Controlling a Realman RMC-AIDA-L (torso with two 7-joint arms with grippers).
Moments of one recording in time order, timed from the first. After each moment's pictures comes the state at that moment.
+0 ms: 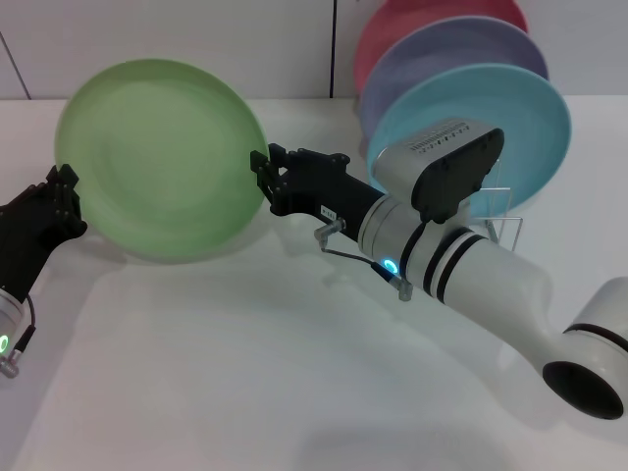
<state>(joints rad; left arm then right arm) -0.51 -2.08 -2.19 0.07 0.59 -1.22 2.63 0.88 2.09 0.13 0.45 -1.77 -0.77 0.28</state>
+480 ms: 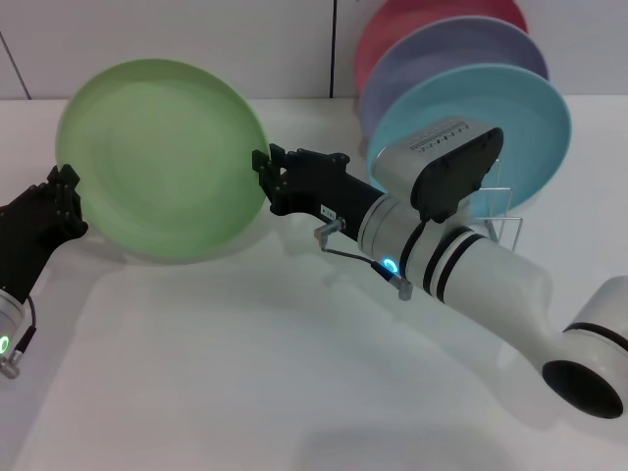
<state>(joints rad) -0.51 -2.08 -2.19 0.08 0.59 -1.23 2.63 0.88 2.09 0.13 0.45 -1.77 -0.77 0.28</state>
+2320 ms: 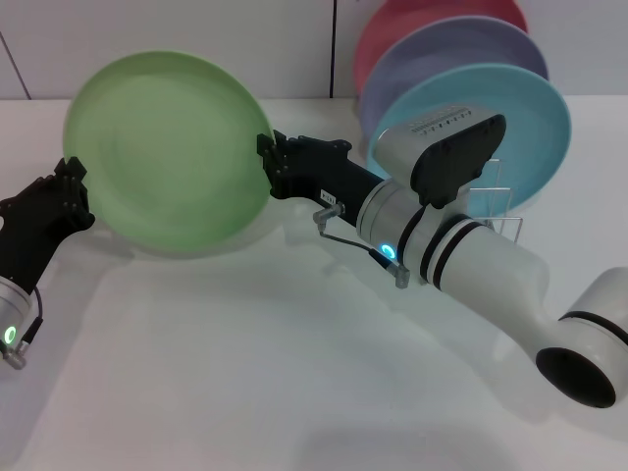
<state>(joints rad) -0.53 -2.08 -2.19 0.09 0.58 -1.22 2.64 0.89 2.09 0.18 0.45 -1.77 -0.76 0.28</state>
